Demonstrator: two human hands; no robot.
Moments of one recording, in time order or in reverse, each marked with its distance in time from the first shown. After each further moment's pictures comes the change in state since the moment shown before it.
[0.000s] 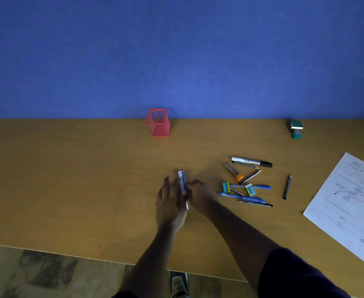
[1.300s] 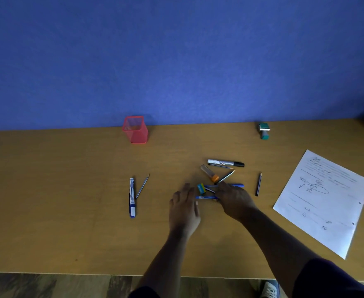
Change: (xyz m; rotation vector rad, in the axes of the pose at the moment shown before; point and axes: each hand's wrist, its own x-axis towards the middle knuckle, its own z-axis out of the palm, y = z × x) left_hand -0.016 0.068 0.061 0.183 -0.099 0.268; right_hand -0.084 0.120 -0.081 -0.687 0.120 -0.093
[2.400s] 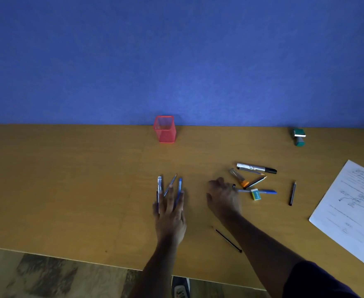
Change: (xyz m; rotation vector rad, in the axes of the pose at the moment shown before) left_hand -0.035 -0.114 -0.028 0.213 0.022 -0.195; right_hand 0.062 -0.120 -0.018 0.261 0.069 0.282
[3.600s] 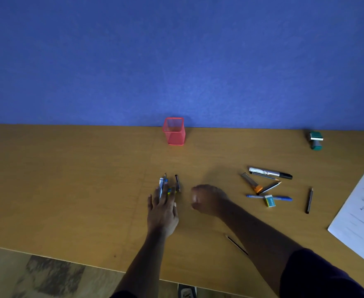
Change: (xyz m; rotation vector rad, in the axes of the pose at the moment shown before) left_hand 0.043 -0.057 -0.020 0.012 -0.104 0.002; right_hand 0.047 -0.051 0.000 0.070 -0.370 -0.382
